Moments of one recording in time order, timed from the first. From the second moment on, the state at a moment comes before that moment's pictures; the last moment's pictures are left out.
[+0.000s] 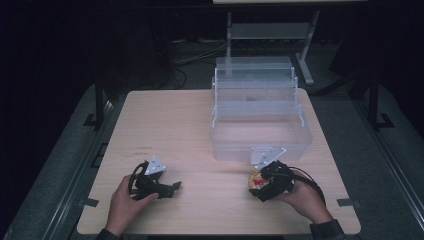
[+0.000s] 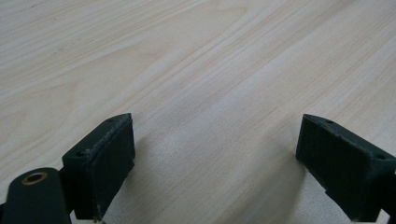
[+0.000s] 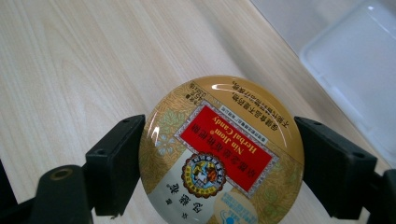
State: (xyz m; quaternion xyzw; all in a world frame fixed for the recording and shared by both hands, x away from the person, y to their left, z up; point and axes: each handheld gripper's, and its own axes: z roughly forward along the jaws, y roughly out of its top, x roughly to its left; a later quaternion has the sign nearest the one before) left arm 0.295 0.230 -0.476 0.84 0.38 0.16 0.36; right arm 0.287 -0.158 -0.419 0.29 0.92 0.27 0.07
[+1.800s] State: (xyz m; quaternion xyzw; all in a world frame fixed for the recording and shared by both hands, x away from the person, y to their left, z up) left arm 0.295 0.230 -0.476 0.84 0.38 0.16 0.36; right arm 0.292 -0.238 -0.405 0.37 0.88 0.26 0.11
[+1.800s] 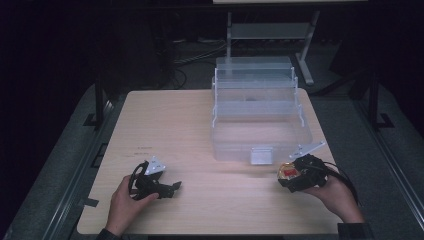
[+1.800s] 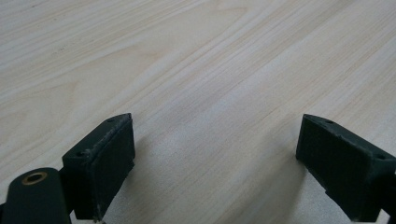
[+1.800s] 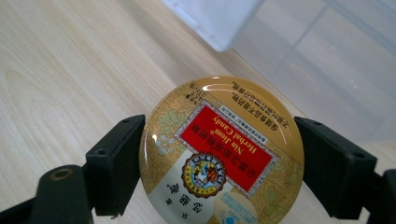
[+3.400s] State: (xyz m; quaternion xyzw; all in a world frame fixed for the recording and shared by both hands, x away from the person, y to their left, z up) left arm 0.295 0.231 -0.476 0.84 0.38 0.16 0.35; right arm 0.322 -0.271 -0.348 0.41 0.86 0.26 0.15
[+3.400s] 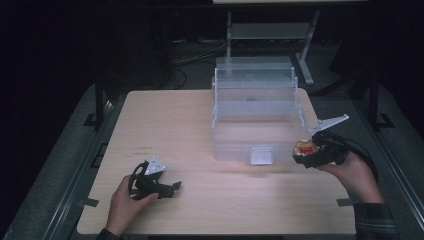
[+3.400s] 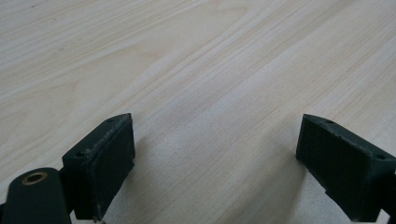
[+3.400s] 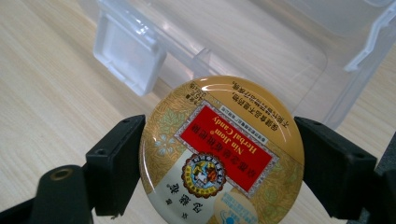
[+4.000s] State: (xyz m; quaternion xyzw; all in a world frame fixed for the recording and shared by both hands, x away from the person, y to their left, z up) left arm 0.295 0.230 -0.476 0.84 0.38 0.16 0.35; right arm 0.350 -0.274 -0.336 0.42 0.85 0.26 0.15
